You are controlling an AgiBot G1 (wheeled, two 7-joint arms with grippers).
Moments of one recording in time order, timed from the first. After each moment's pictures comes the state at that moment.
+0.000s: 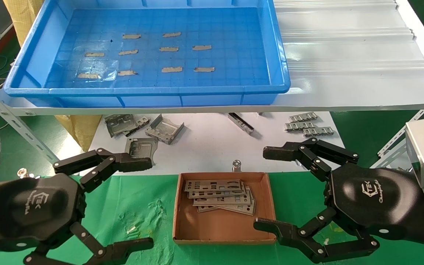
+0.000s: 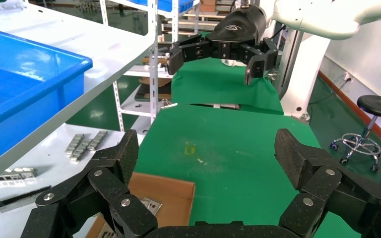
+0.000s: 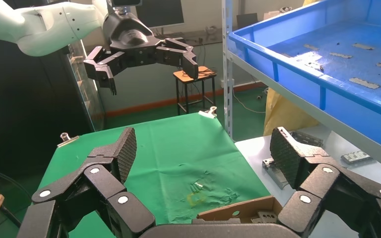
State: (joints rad) left arm -1.08 0.61 0.28 -1.28 0.73 1.50 -0.18; right arm 1.09 -0.55 -0.40 1.23 -0.63 -1.43 0.11
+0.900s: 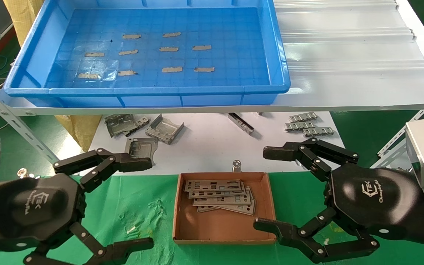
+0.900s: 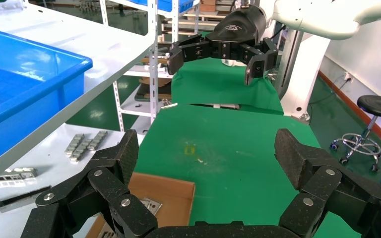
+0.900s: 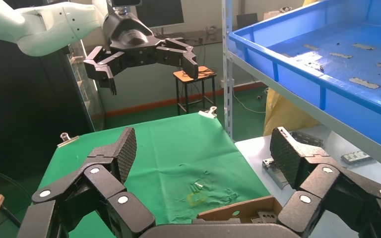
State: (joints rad) left arm -1.08 0.61 0.28 -1.28 0.73 1.50 -0.18; right arm 1.09 -0.55 -0.40 1.23 -0.63 -1.43 0.11
